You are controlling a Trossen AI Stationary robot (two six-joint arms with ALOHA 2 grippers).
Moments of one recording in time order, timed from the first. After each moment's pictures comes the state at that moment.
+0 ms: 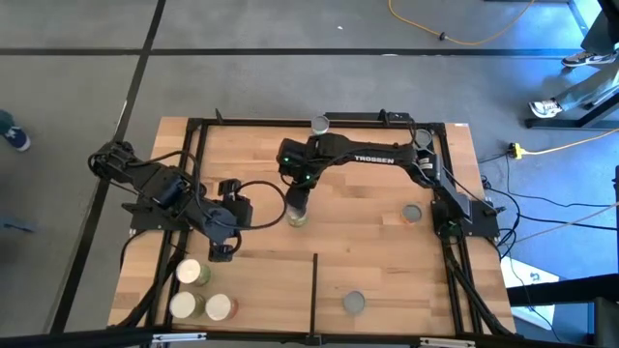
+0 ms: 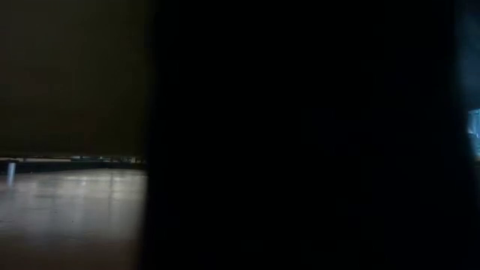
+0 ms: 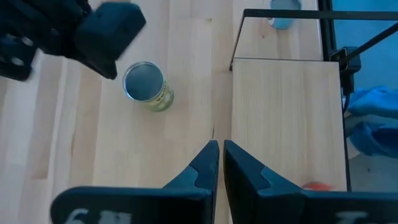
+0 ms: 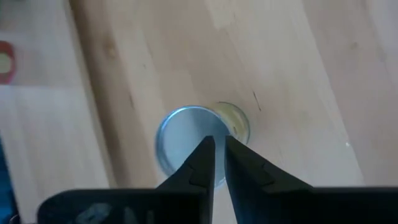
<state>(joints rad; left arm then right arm) -0.50 1.41 1.73 -1.36 -0.27 -0.46 -0.14 2.23 2.16 -1.10 -0.29 0.28</state>
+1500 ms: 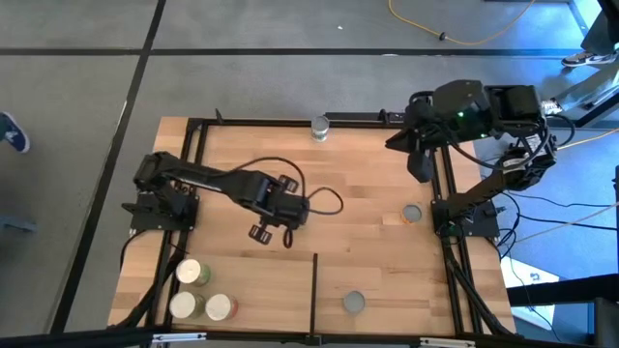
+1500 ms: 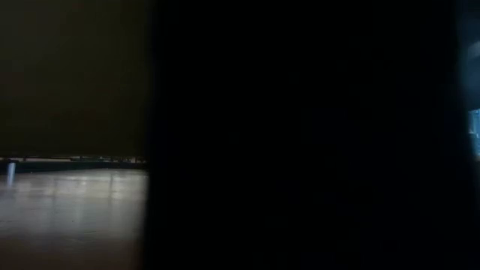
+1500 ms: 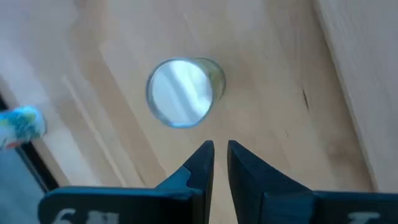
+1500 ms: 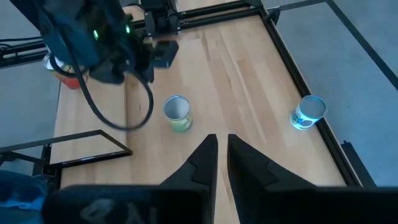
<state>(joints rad) -0.19 1.77 1.72 -1.30 -0.19 0.28 -0.05 1.52 2.35 -1.57 0.09 0.16</state>
